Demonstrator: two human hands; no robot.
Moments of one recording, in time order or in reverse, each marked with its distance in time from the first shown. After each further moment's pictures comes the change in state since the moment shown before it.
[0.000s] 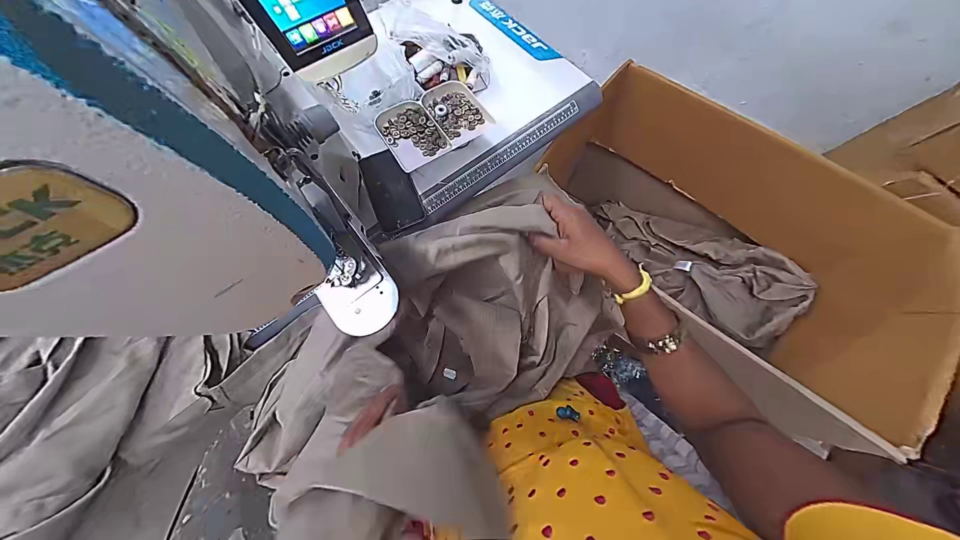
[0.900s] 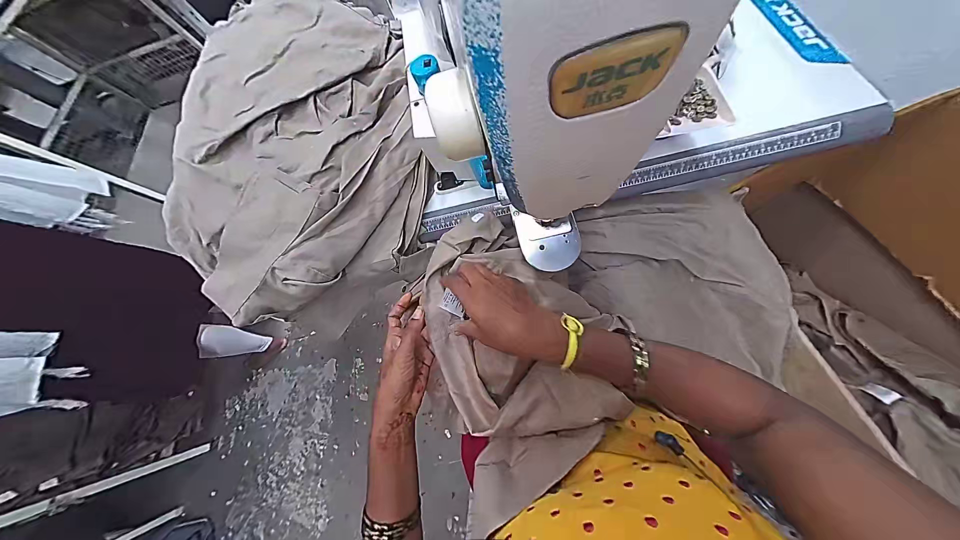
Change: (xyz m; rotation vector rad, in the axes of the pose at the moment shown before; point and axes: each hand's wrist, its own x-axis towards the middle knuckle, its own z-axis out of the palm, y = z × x) left_hand 0.007 -0.062 -0.022 -0.730 0.984 -0.395; right_hand 0.021 -0.193 0.196 -0.230 -0.767 -0.409
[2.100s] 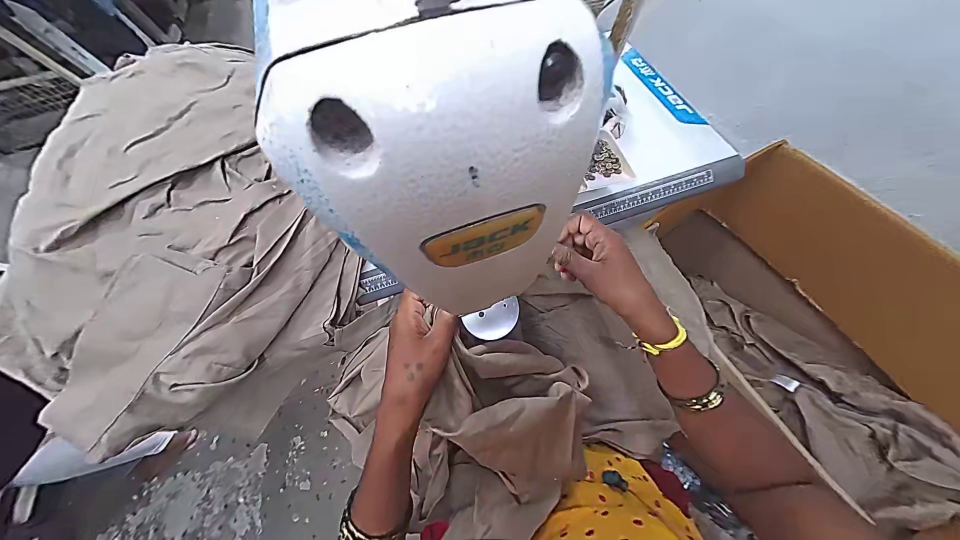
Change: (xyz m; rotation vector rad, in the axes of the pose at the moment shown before) left_hand 0.034 0.040 0.131 0.639 -0.225 0.404; right_hand -0.086 0.138 -0.091 0.577 0.805 0.184
